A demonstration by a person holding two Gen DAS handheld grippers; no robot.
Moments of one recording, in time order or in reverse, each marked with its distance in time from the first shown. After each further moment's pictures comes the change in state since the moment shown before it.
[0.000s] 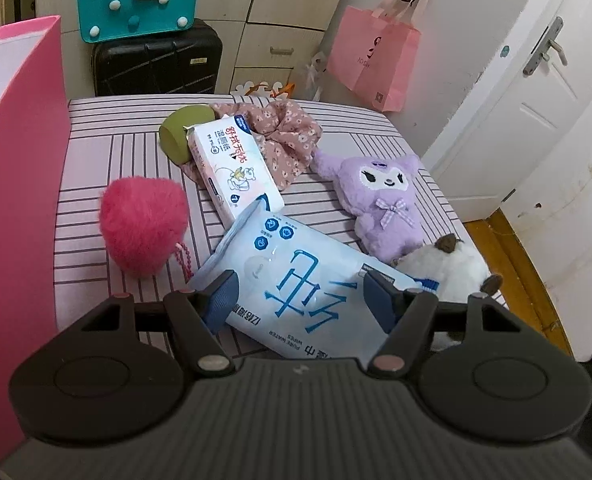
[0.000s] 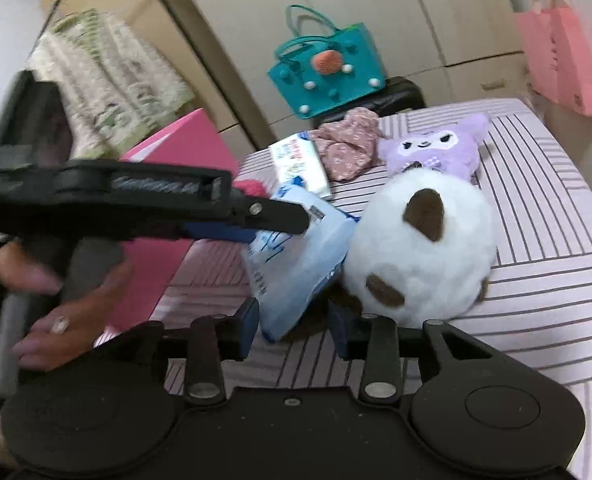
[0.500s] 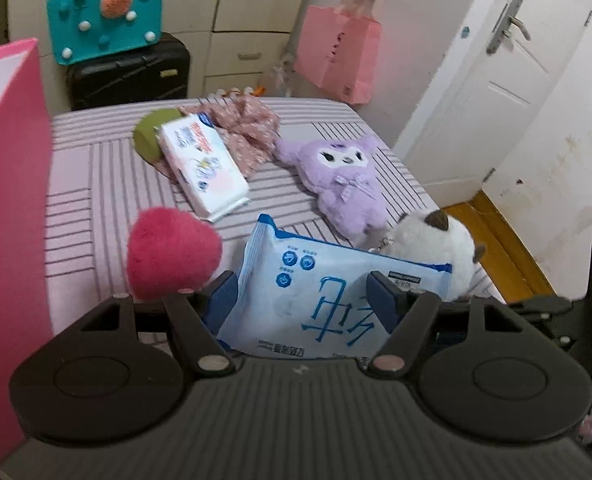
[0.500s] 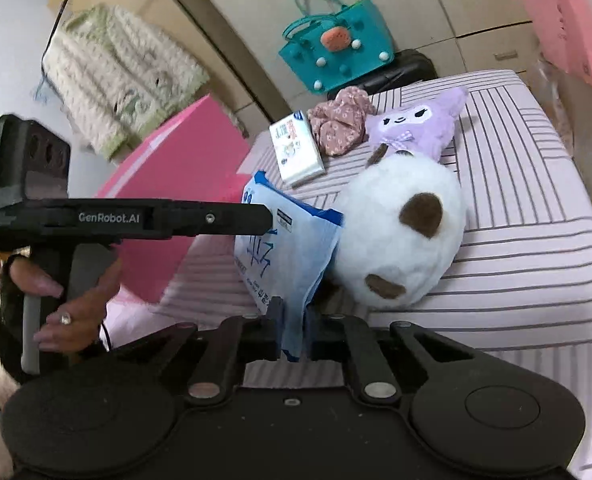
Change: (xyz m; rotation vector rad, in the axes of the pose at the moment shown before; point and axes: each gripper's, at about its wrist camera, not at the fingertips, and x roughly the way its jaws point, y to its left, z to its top) left arm -0.020 -0.015 -0.020 0.103 -0.016 -0.036; right arm -0.037 -0.035 -0.001 -0.011 0.114 0.100
